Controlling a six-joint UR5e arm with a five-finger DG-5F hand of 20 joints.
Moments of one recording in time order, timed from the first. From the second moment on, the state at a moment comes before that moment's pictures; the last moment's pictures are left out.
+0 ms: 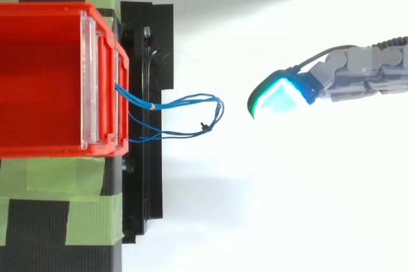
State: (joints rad) arm 0.15 -1.65 -1.91 -2.85 -1.44 0.03
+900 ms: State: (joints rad) arm 0.19 -1.84 -2.02 -2.48 -1.24 0.11
